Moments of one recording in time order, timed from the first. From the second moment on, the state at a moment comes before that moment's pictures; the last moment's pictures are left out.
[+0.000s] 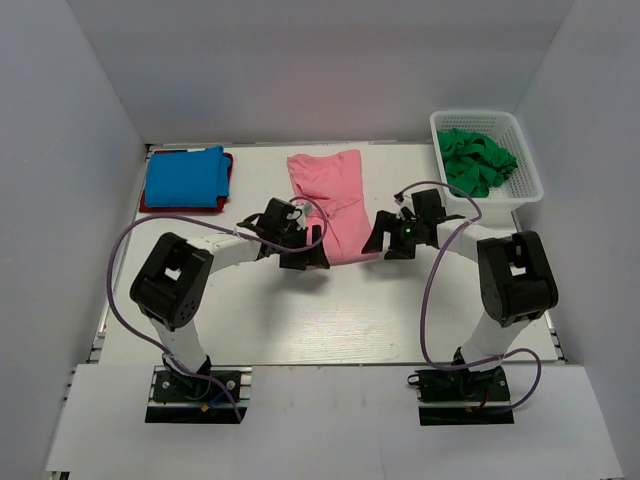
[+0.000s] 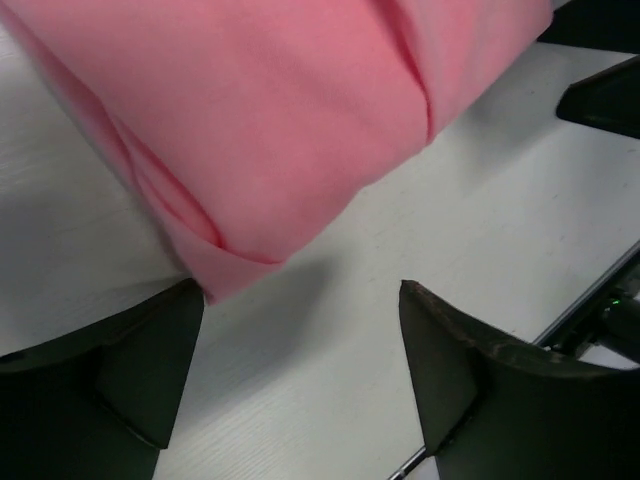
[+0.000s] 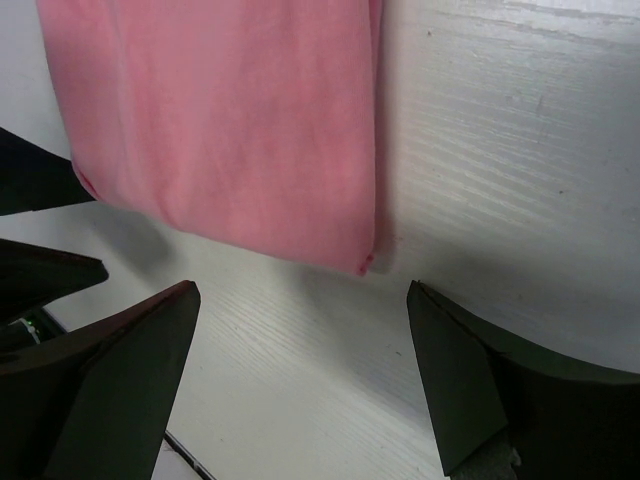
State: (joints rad) left arm -0.53 1.77 1.00 -0.16 0.39 -0.48; right arm 0.27 1.73 0.94 -0.20 -0.53 0.35
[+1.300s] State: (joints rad) left arm -0.54 1.67 0.90 -0.21 0.25 -0.54; right arm 0.26 1.61 0.82 -0.17 -0.47 0.35
